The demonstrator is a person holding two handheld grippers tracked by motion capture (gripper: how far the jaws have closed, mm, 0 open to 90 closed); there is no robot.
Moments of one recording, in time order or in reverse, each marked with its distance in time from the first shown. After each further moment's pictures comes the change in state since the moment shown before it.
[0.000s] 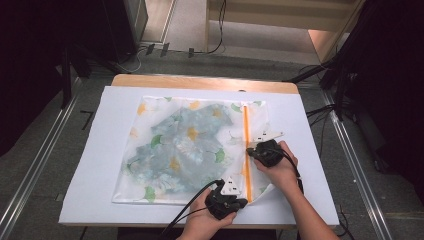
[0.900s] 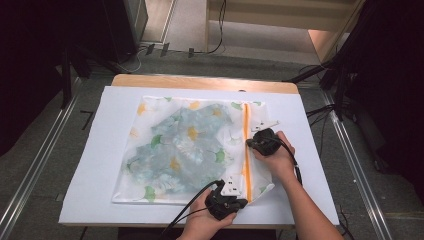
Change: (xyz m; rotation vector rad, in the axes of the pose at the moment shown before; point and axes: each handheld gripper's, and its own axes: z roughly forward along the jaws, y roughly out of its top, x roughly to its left) left arm 0.000 -0.001 0.000 -0.003 -0.004 0.008; right arm -0.018 0.023 0.017 0.033 -0.035 0.012
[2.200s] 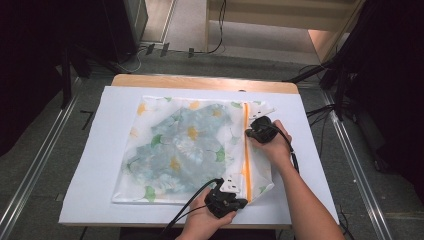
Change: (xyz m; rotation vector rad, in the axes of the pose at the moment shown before) left arm 0.005 0.002 0.000 0.017 -0.037 -0.038; right arm -0.023 0.027 0.020 0.023 -0.016 0.012
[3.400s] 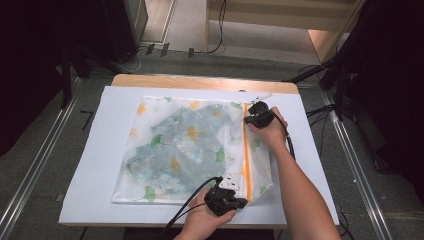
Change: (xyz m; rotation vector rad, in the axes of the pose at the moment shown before) left arm 0.005 0.002 0.000 0.015 -0.029 -0.033; right arm -0.031 0.035 0.027 0.013 -0.020 0.048
